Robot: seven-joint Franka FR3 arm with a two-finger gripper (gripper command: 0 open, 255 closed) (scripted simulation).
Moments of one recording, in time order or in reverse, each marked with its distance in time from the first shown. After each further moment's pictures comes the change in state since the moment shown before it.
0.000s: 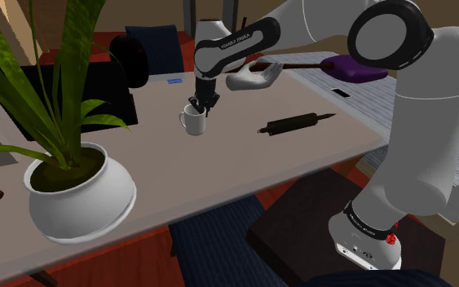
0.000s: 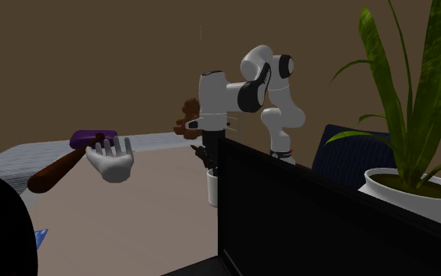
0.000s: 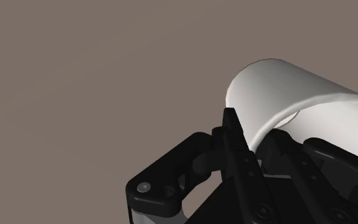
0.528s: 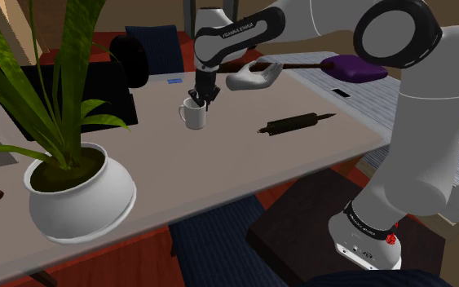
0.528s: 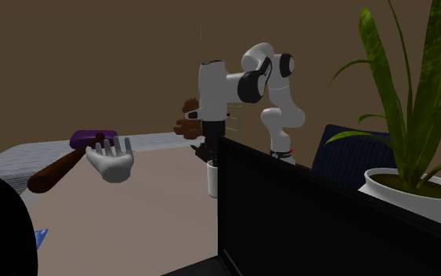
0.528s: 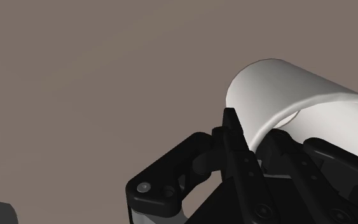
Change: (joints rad) arm -0.001 -0.031 0.001 0.034 0.001 -0.065 0.001
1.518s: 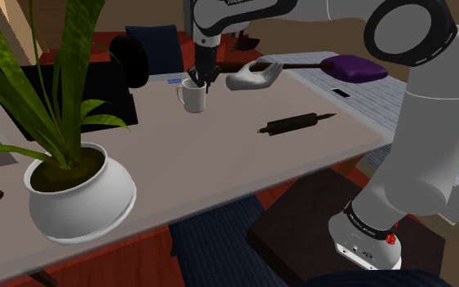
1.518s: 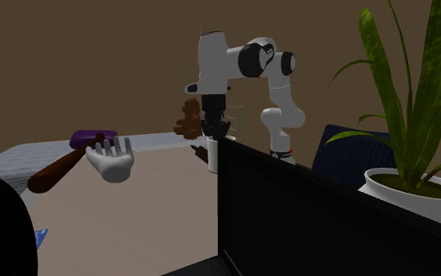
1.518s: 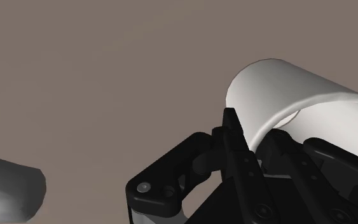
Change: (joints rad) arm 0.001 -0.052 0.002 0.131 0.001 -0.182 0.006
